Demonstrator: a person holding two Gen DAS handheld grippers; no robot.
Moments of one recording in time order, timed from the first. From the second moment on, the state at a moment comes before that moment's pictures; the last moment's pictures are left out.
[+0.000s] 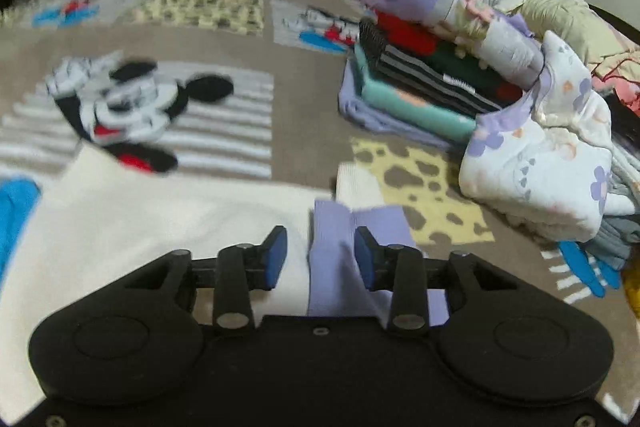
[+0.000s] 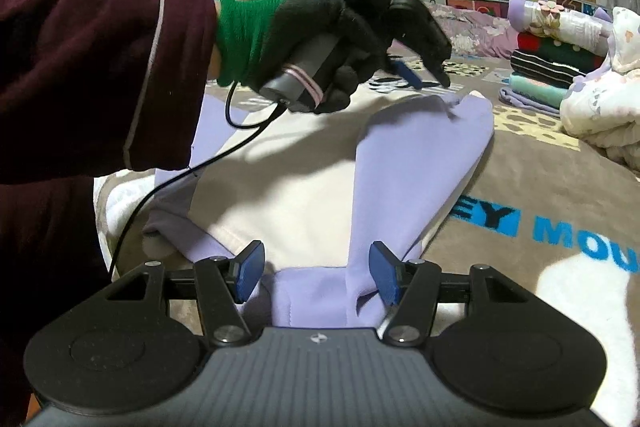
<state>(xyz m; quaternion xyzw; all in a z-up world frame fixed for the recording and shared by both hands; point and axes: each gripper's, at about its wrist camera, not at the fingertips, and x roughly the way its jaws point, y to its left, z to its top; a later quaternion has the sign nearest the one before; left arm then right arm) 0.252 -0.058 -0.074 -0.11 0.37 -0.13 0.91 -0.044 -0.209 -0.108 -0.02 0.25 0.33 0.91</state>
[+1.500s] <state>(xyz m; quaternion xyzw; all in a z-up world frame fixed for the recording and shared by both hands) 0.110 -0.027 -0.065 -0.02 0.31 -0.16 0.94 -0.056 -0.211 -0.103 0.01 0.23 0.36 0.90</state>
